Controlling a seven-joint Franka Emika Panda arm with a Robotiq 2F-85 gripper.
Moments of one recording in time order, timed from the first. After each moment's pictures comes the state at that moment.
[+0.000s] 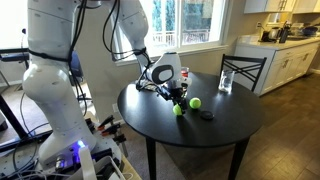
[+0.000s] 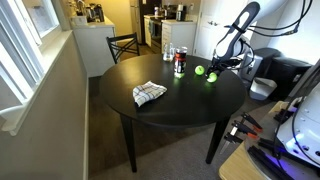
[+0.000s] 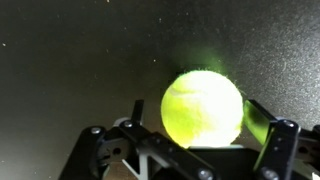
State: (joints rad) arm -0.14 0.36 -0.14 -2.41 -0.07 2.92 0.13
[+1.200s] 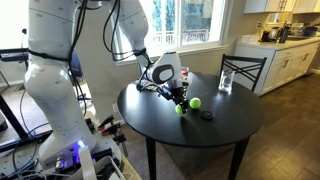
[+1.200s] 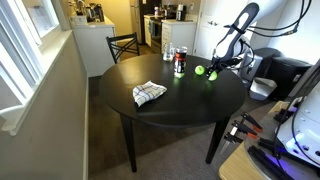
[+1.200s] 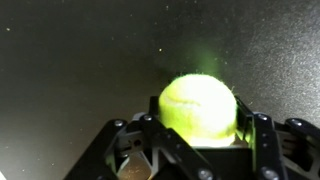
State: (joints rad) arm -0.08 0.36 -0.20 -2.40 -0.09 2.94 0.13
